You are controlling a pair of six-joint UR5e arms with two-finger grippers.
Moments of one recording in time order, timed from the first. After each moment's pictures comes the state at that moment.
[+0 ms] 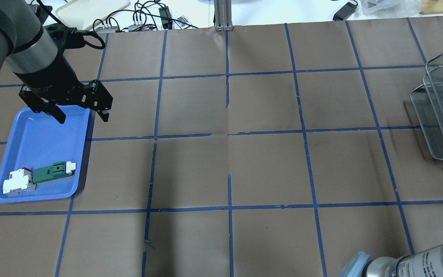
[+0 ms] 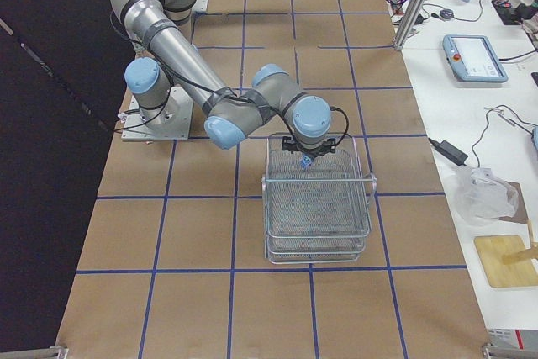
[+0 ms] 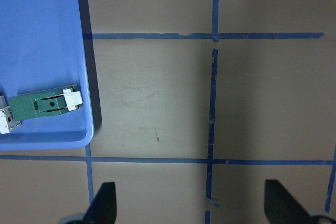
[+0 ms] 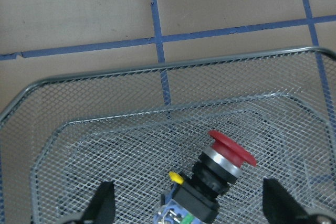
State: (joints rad) left arm -1.48 -1.51 -1.66 -1.63 1.61 0.07; right arm 0.75 -1.26 1.50 -1.70 -1.30 -2.27
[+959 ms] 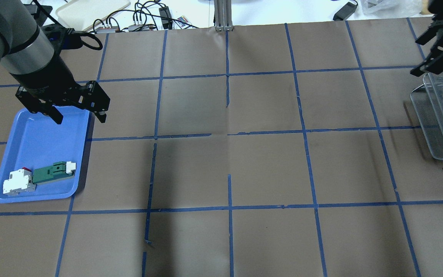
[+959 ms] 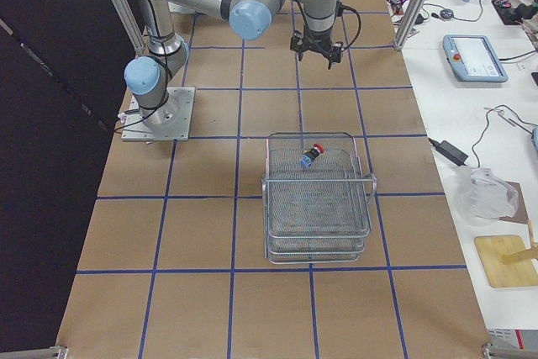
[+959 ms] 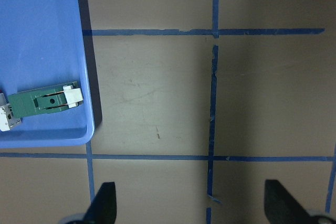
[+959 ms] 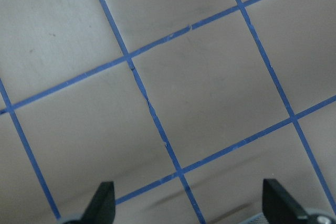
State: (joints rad) left arm -1.47 -1.50 -1.66 -1.63 1.62 0.12; right arm 1.23 -1.50 1.51 -1.63 -1.39 -1.46
